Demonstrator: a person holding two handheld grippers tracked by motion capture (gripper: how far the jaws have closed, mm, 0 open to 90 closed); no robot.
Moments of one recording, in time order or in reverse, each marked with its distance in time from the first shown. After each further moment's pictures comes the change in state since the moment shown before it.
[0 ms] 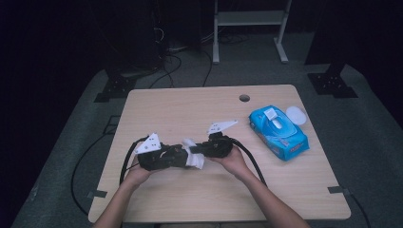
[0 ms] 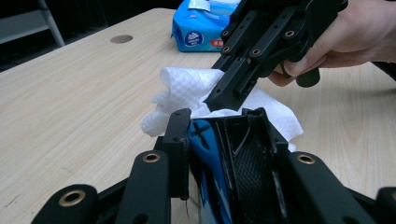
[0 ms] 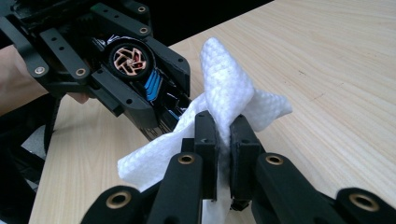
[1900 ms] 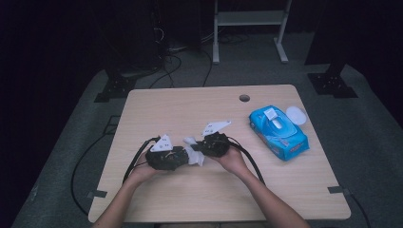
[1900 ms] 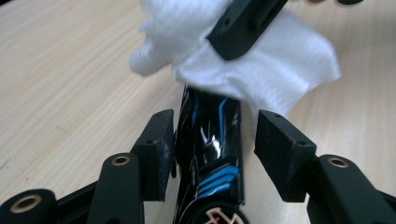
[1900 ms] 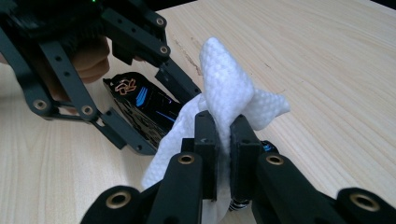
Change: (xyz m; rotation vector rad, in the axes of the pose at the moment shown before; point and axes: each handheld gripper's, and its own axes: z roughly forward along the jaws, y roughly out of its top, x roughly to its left) left arm 0.009 -0.014 0.032 0.216 0.031 0.038; right arm 0.003 0.006 0.007 0.083 -0.156 -0.139
